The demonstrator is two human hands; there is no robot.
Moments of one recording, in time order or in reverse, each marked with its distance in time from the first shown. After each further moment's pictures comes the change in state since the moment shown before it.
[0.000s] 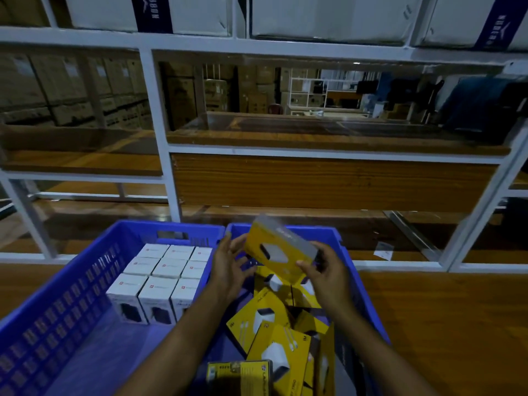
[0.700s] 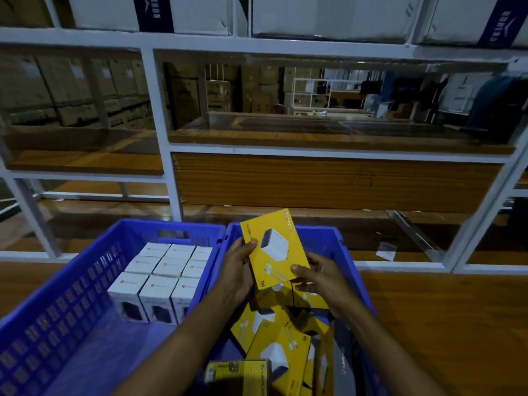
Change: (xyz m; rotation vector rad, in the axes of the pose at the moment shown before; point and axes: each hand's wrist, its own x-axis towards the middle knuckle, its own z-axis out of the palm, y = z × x) left_hand -0.010 -0.013 0.019 -0.071 -0.152 0.069; right_hand 0.006 -0.011 -0.008 0.230 -0.362 0.397
